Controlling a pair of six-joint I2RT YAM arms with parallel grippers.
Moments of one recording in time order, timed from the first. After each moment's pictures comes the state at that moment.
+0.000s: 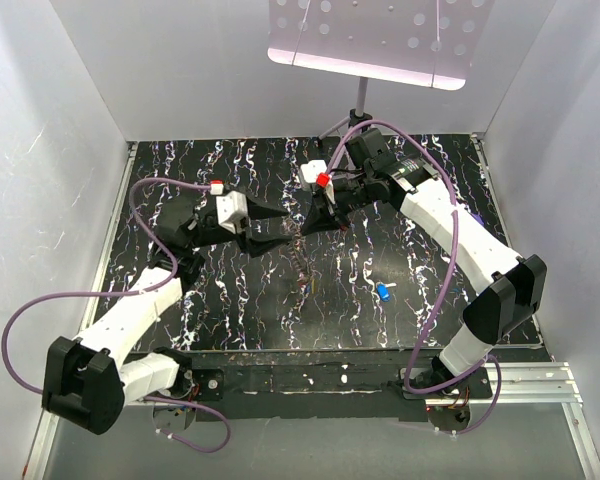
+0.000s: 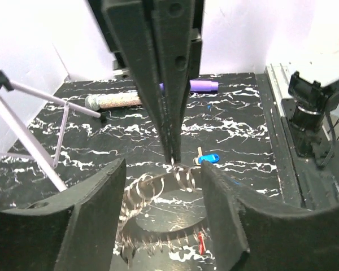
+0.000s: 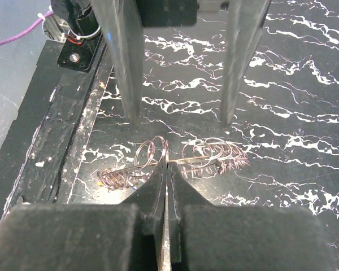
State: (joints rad) left arm -0.40 1.13 0.76 0.54 1.04 0.06; right arm 0.63 1.63 1.68 -0.93 -1.02 -0.84
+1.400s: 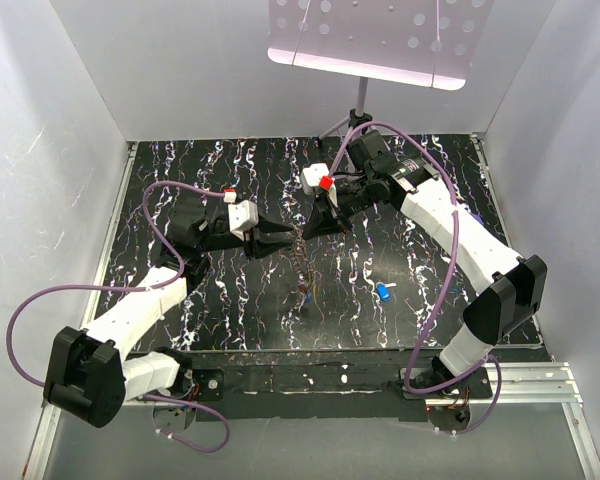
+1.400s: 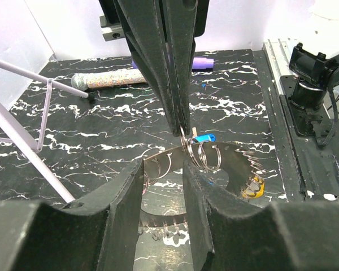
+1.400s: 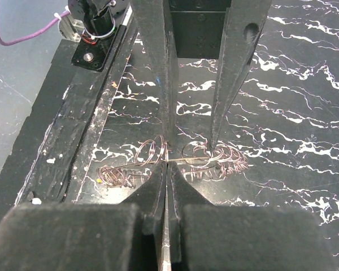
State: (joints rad) left arm -0.41 1.15 0.71 0.48 1.04 0.13; right arm 0.63 1.63 1.68 -0.99 -1.06 -0.90
